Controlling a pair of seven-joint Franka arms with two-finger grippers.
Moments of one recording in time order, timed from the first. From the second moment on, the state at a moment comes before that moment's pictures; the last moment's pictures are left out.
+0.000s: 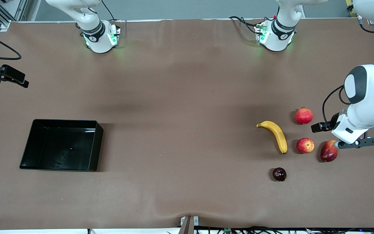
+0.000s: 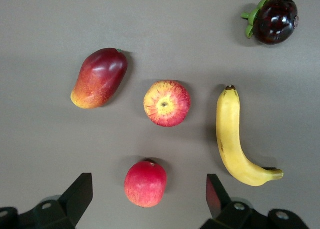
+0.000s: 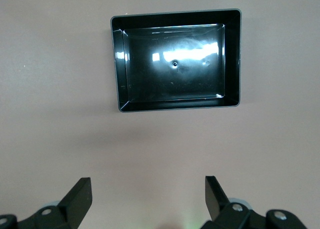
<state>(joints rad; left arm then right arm) -0.05 0.31 0.07 -1.76 0.08 2.01 -0.11 -0.01 0.01 -0.04 -1.51 0.01 1.47 0.04</state>
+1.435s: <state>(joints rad) -0.03 0.51 0.06 -1.80 0.07 2.29 -0.06 -0.04 0.18 -0.04 -1.52 0.01 1.46 0.04</state>
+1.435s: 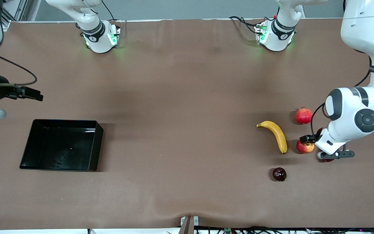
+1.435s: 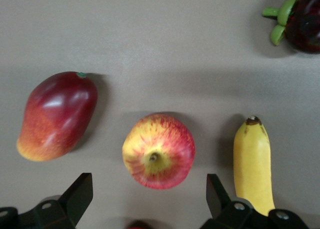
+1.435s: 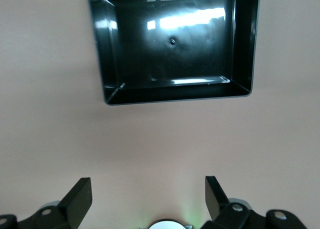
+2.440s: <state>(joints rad) -0.02 0.60 0.05 -1.80 0.07 2.40 -0.02 -0.24 0.36 -0.04 -1.63 0.01 1.84 -0.21</state>
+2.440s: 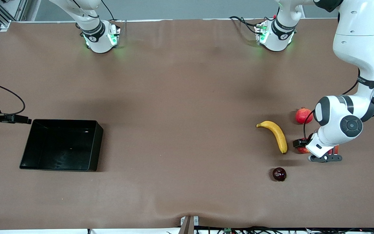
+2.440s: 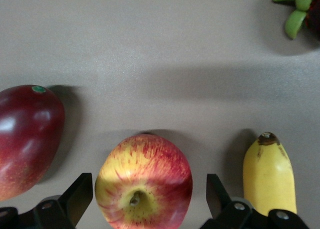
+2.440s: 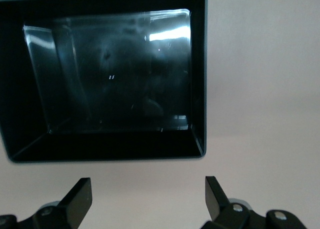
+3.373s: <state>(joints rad) 0.00 0.61 0.05 -1.79 0.07 2.40 0.01 -0.31 0.56 -0.04 -1.63 0.02 2.09 -0.23</state>
